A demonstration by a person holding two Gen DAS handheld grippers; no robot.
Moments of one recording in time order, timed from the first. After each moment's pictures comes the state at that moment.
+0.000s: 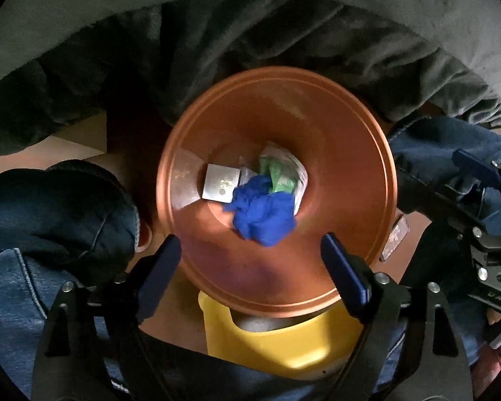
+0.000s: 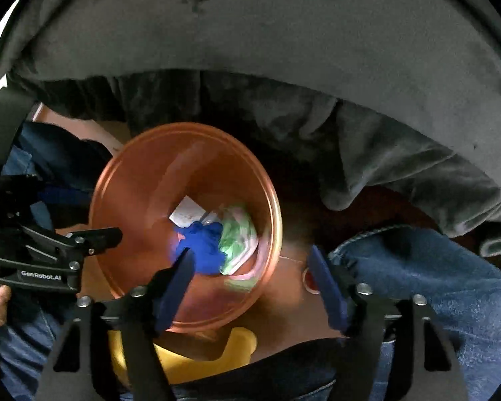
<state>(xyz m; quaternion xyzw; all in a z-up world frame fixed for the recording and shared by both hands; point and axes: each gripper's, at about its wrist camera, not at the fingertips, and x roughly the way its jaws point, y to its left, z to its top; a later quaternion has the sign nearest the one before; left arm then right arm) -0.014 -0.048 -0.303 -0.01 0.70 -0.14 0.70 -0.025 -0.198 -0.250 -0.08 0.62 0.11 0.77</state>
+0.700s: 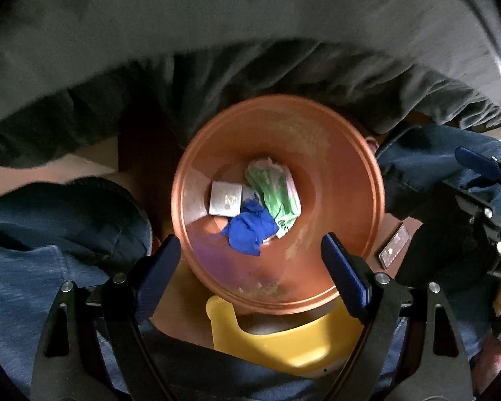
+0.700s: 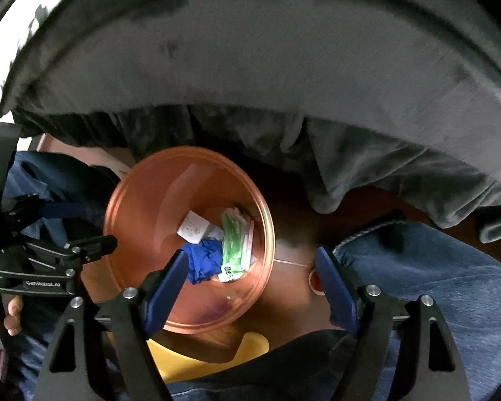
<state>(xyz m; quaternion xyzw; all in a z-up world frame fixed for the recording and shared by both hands) -0.024 -0.048 -0.265 0.01 0.66 -0.14 0.73 -0.030 -0.215 -0.214 -0.03 0.59 0.11 0.80</state>
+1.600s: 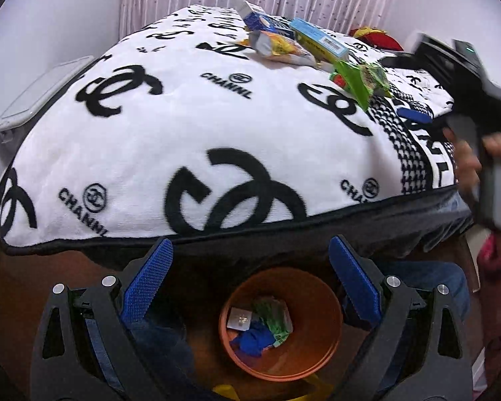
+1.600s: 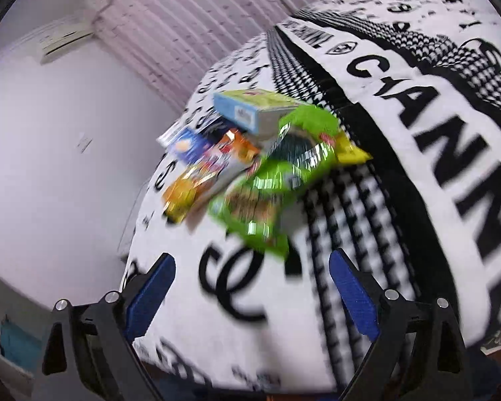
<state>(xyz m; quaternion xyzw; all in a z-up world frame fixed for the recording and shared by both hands) -0.018 0.011 -0.086 -0.06 0.43 -0.09 0.90 0.157 -0.246 -0.031 0.28 0.42 0.12 0.85</state>
